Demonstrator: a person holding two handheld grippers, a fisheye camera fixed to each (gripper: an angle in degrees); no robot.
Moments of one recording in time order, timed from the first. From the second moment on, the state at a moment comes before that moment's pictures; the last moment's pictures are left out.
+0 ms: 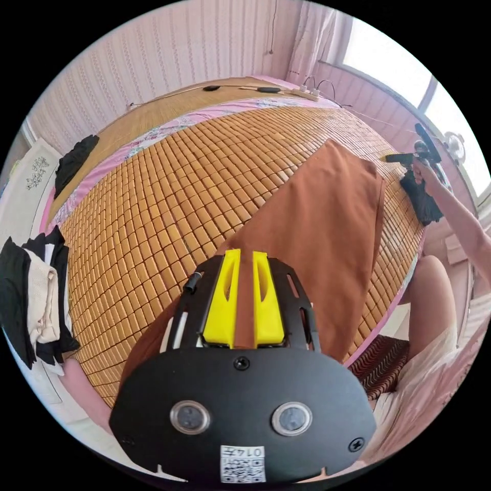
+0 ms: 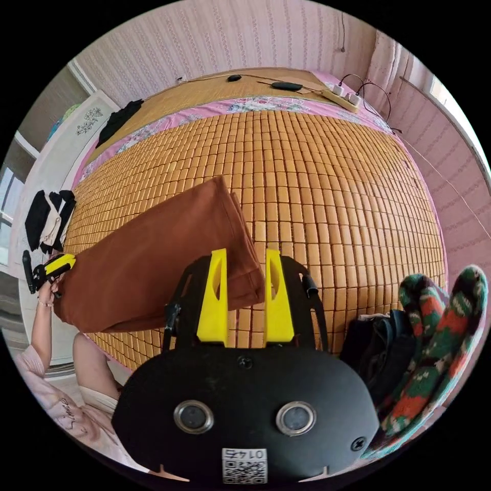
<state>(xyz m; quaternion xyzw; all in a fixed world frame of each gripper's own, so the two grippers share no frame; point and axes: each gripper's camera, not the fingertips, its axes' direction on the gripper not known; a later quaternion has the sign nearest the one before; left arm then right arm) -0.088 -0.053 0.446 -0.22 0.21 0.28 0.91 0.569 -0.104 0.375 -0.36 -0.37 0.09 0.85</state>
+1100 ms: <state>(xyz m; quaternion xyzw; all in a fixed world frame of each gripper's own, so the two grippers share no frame) -0.081 0.057 0.398 -0.29 0.27 0.33 0.86 0.552 0.024 0.436 -0.36 -0.35 0.18 0.85</state>
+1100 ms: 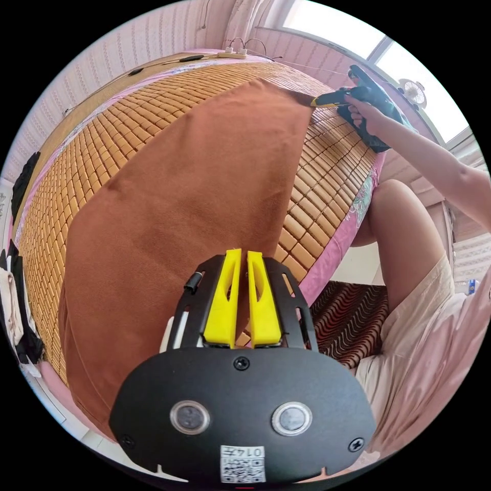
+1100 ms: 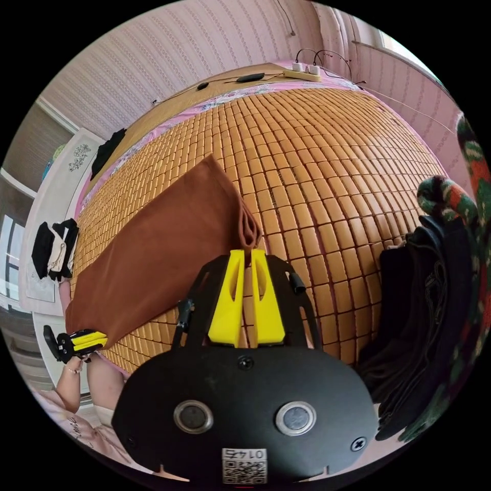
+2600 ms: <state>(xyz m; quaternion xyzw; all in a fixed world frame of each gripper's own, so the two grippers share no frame) -0.456 -0.027 0.348 -0.13 0.11 0.01 0.99 0.069 0.058 0.321 -0.21 -0.53 -0.26 0.78</state>
